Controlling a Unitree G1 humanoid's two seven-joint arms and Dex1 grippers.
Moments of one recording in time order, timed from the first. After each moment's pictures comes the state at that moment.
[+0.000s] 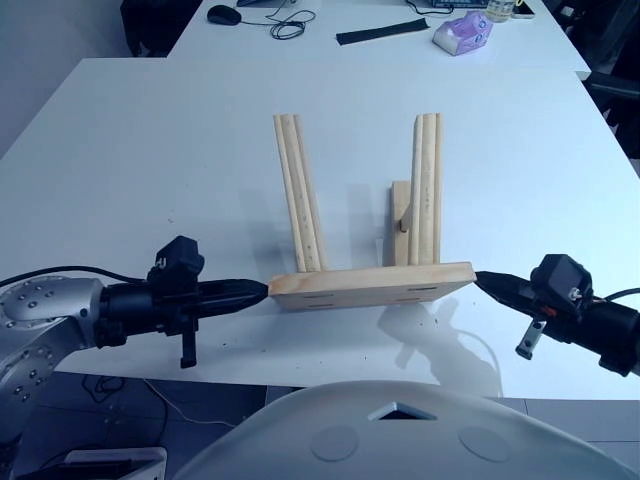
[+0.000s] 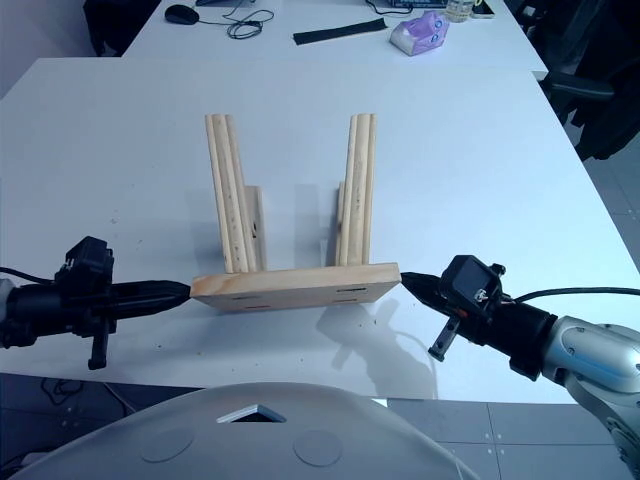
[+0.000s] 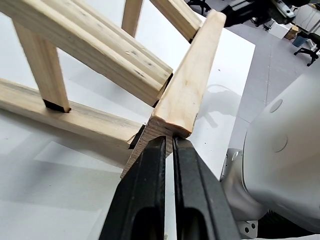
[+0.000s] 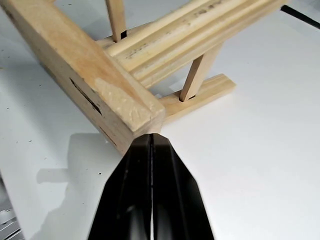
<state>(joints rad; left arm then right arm) 0.42 0.99 0.45 -0.70 -0.94 0.81 -1.07 0.82 -1.08 -0.50 -0.96 0.80 0.53 0.59</state>
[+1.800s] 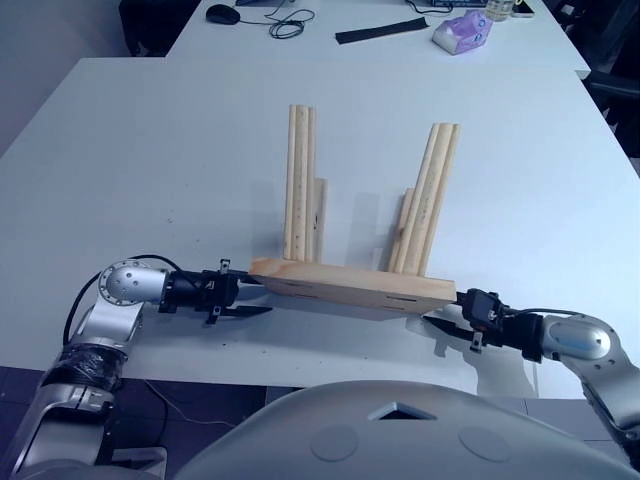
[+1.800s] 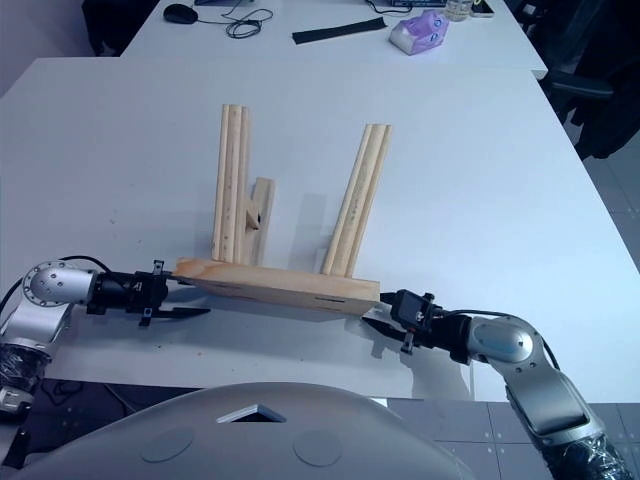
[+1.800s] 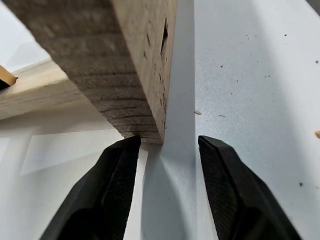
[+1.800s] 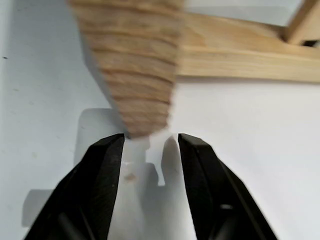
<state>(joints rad) 0.03 0.77 -0.17 0.29 -0.21 -0.56 -1.42 0.48 -0.78 0.14 -0.38 0.15 0.08 0.89</state>
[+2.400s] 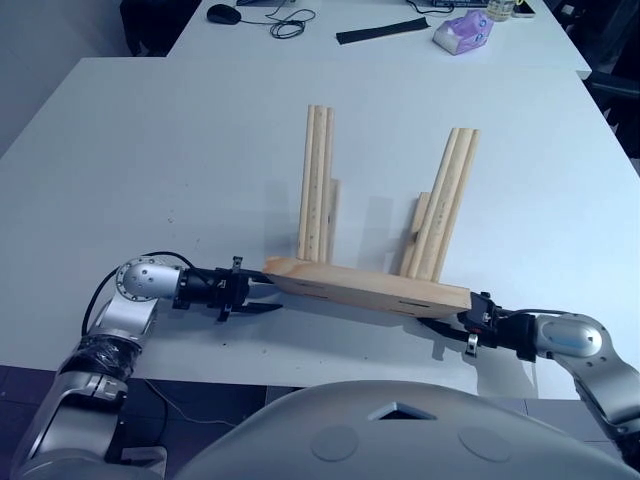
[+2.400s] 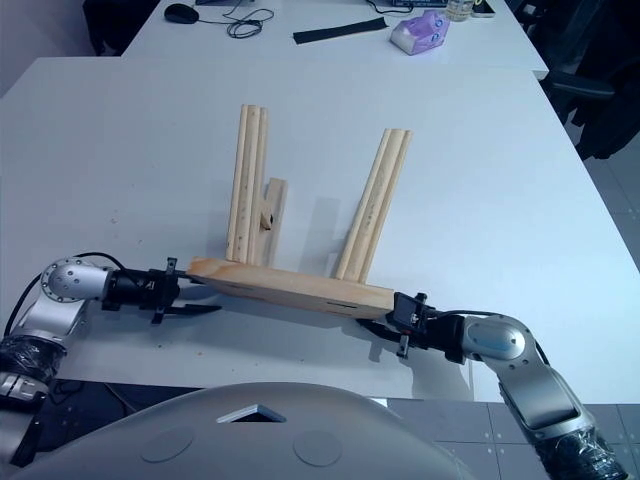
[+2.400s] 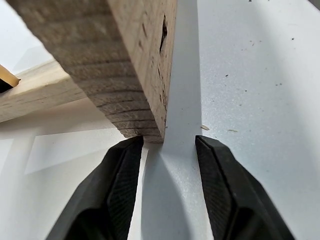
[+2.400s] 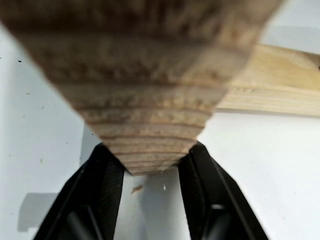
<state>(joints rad) -0.02 0.74 -0.22 0.36 -0.20 -0.62 -1.41 0.46 -0.79 0.15 -0.33 0.15 0.04 0.92</state>
